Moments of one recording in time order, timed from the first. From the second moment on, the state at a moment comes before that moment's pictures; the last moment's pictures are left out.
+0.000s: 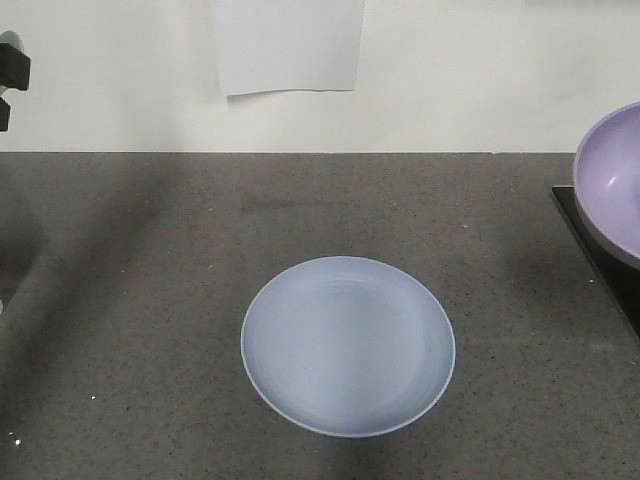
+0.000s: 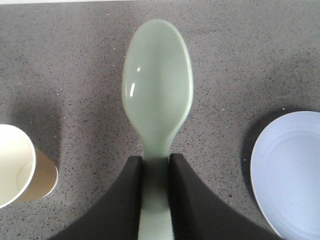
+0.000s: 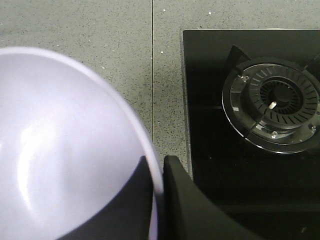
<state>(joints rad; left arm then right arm) -0.19 1.33 -1.65 0.02 1.27 -0.20 -0.13 1.06 -1.31 0.06 1.13 -0.08</state>
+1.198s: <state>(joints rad) -0.19 1.33 -1.65 0.02 1.27 -0.20 -0.13 1.20 -1.31 0.38 1.14 -0.26</state>
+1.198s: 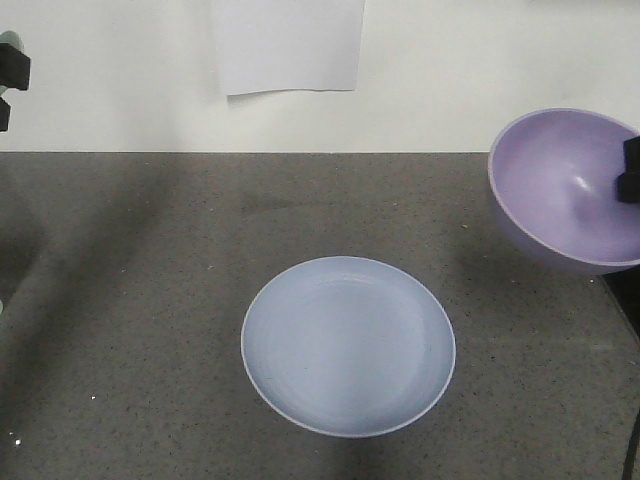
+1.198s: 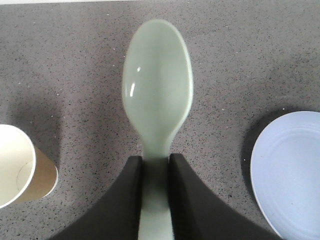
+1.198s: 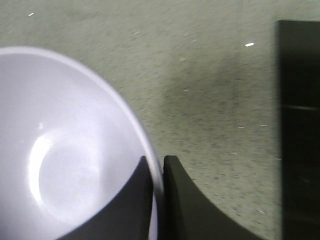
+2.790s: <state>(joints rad) -0.19 1.33 -1.65 0.02 1.27 -0.20 0.34 1.79 -1.31 0.38 0.91 -0.24</state>
